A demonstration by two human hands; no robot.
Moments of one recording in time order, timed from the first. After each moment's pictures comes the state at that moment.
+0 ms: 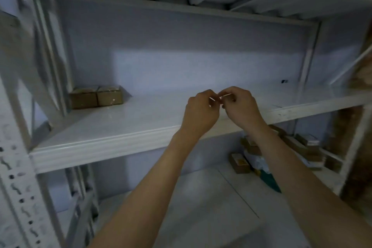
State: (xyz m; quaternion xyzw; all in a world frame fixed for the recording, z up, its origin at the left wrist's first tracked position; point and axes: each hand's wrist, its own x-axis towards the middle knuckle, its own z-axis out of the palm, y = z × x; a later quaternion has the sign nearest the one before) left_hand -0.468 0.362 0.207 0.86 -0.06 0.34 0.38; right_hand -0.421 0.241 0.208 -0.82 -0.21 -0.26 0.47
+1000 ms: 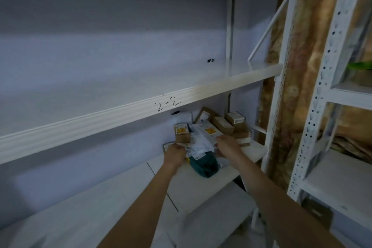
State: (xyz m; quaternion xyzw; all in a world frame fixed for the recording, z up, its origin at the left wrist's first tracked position) left_hand -0.253 0.080 -0.014 0.86 0.13 0.02 0.48; right_hand -0.245 -0.107 0.004 -0.79 0.08 0.01 0.60
